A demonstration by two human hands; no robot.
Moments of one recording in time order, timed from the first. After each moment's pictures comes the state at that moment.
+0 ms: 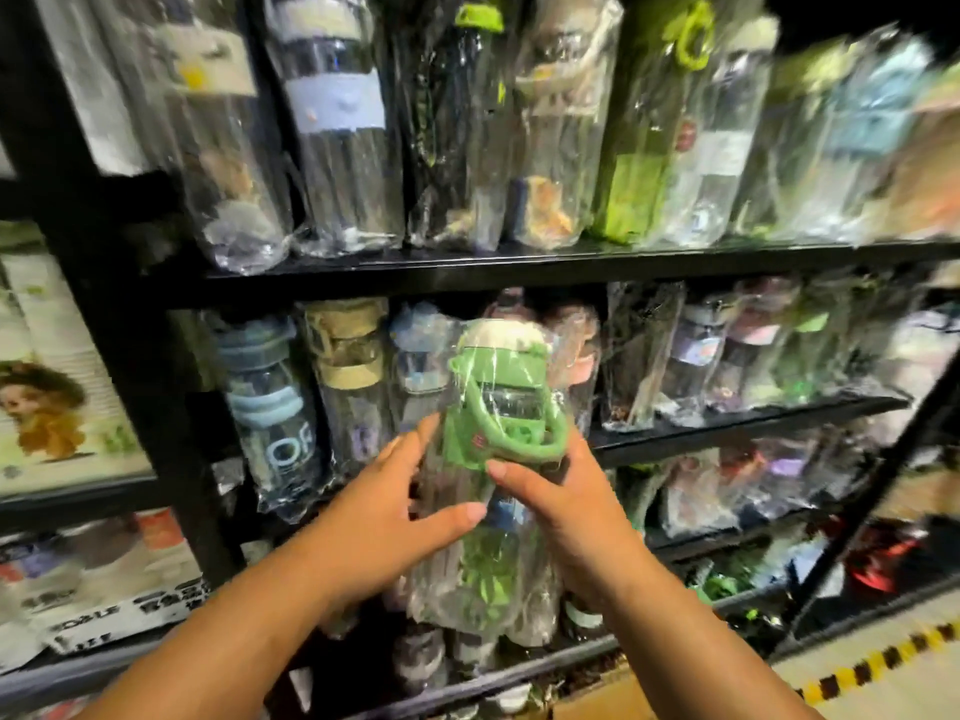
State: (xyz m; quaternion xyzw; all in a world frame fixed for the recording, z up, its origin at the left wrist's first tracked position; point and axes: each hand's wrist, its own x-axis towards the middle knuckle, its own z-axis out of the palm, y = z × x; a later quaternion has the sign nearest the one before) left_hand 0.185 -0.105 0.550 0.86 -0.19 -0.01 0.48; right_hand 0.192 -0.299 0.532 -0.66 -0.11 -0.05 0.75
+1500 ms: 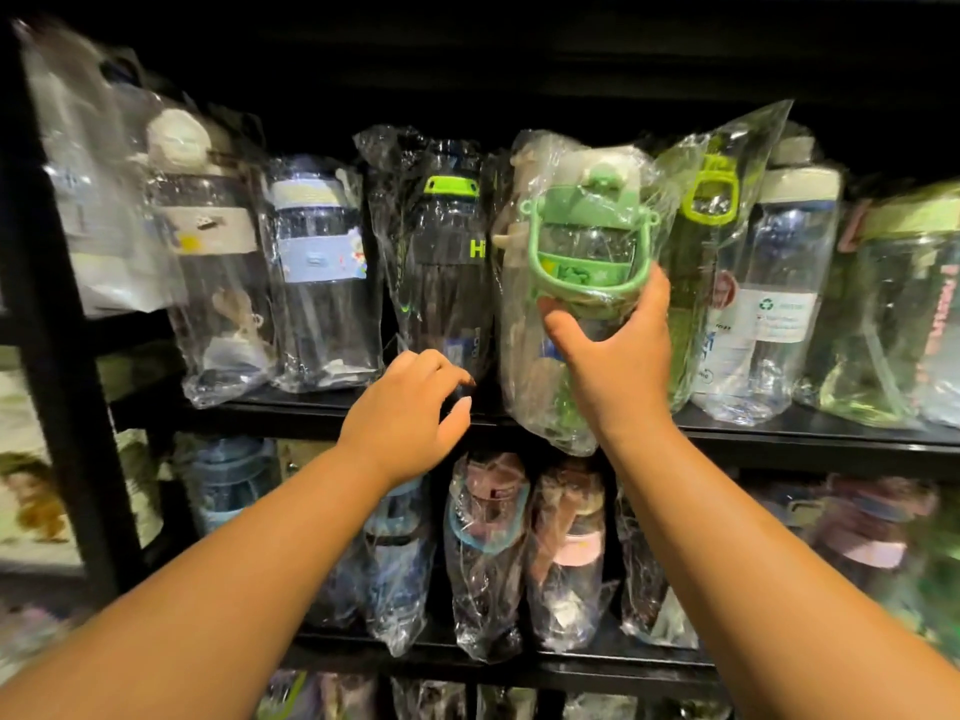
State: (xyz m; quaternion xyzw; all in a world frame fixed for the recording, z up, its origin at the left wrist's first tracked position) left_hand 0.359 -0.185 0.674 0.94 -0.09 0.32 0.07; right_hand 0.399 -0.384 0.721 -0.69 -0.19 -0.37 0.59
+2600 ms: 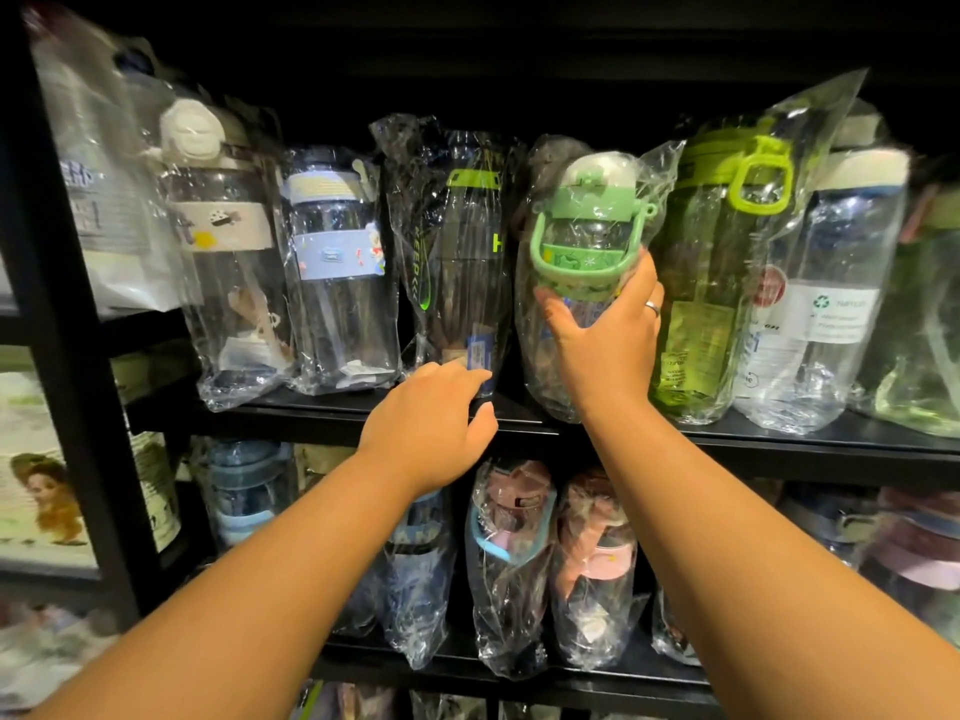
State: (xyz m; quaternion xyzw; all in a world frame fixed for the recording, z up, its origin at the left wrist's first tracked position) left_hand 0.362 -0.189 0.676 0.95 -0.04 0.28 0.08; right_hand 0.444 -0.347 0.720 -0.75 -0.14 -0.40 0.51
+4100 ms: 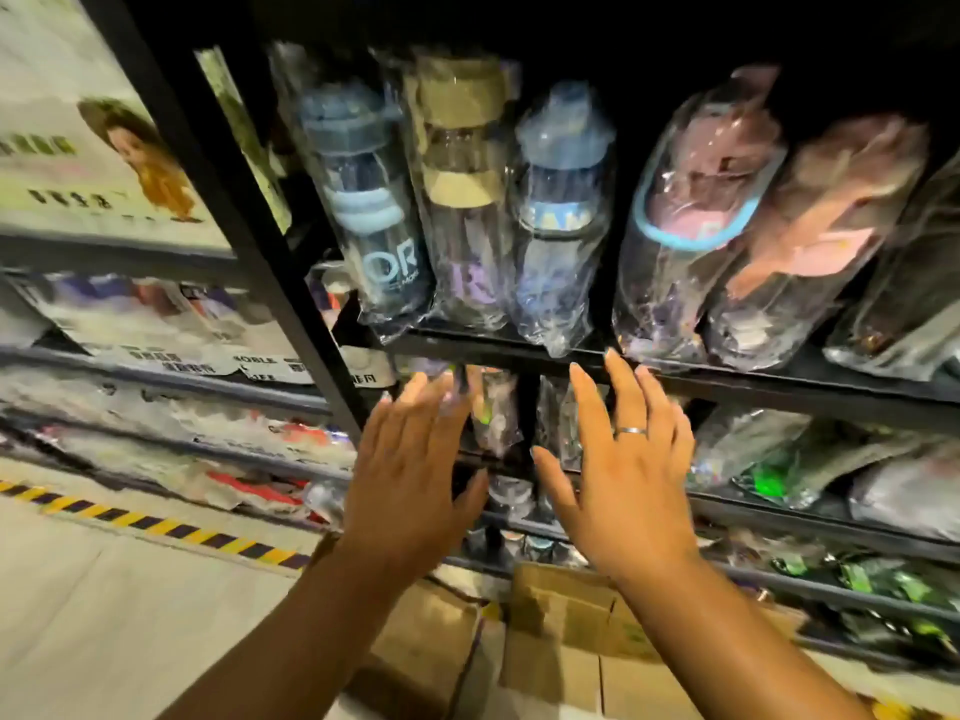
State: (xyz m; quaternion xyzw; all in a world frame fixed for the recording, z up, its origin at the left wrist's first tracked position) left_hand 0.173 -0.125 0.407 0.97 0.02 0.22 0.05; right_hand 0.245 -0.308 0.425 -0.94 -0.24 -0.17 0.15
